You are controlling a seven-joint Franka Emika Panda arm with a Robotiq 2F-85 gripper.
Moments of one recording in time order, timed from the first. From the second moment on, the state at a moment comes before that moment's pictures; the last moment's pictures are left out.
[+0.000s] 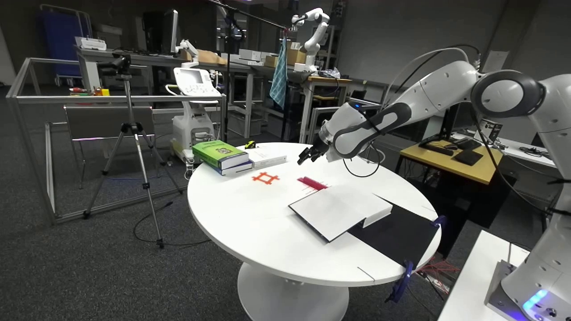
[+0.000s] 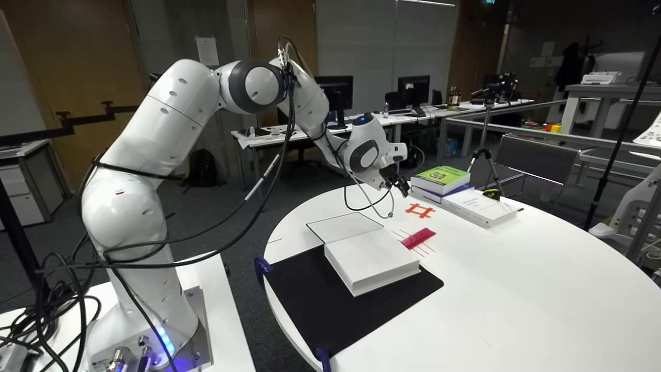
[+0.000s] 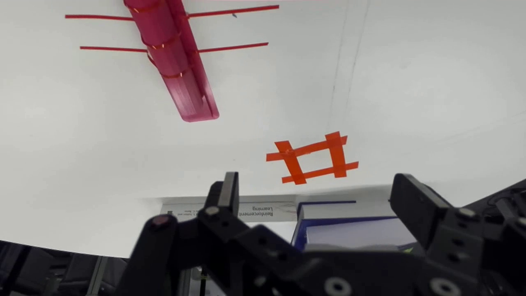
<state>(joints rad) 0.23 0.72 -0.09 -1.65 0.02 2.94 0.14</state>
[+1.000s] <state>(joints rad) 0.31 0.76 -0.16 -1.60 -0.03 2.64 0.31</state>
